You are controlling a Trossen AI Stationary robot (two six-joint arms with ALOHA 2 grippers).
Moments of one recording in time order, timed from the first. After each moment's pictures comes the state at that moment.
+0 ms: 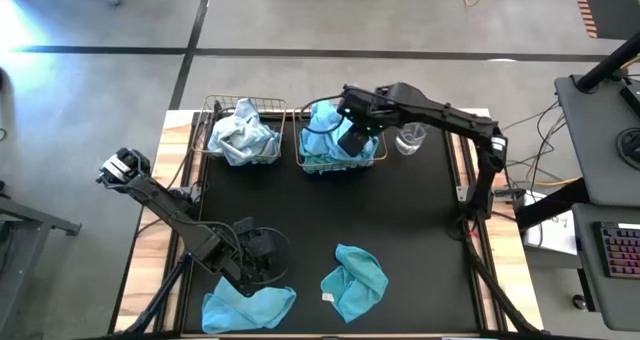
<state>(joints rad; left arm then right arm) -0.69 1.50 0.99 -0.67 -0.50 -0.95 -0.32 1.84 2.00 -1.36 0.23 0.36</state>
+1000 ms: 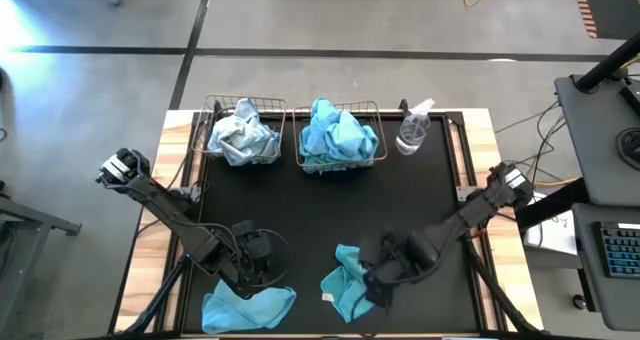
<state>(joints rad) -0.71 1.50 0.99 -0.66 -0.49 -0.98 0.57 1.79 1.61 -1.09 0.13 0.90</state>
